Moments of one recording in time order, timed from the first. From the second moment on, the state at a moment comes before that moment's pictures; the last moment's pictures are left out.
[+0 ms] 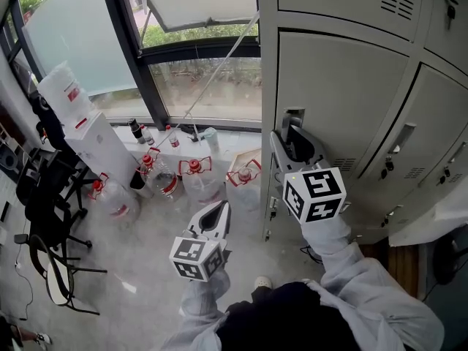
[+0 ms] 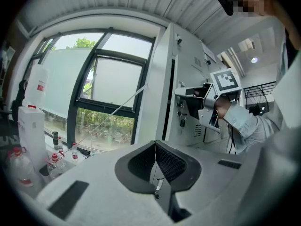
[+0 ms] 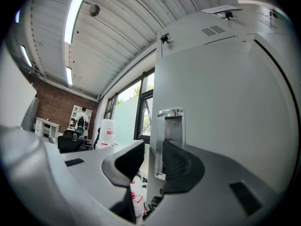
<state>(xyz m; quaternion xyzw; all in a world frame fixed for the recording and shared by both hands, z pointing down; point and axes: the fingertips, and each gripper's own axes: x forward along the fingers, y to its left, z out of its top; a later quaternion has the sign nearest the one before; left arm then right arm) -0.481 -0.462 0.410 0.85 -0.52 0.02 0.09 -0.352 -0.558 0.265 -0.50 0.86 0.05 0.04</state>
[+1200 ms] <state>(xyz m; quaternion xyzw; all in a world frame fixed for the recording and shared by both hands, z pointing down) -0.423 -0.319 0.416 0.85 -0.52 0.03 0.09 -0.291 -0.411 0.267 -0.48 0.87 0.06 0.07</state>
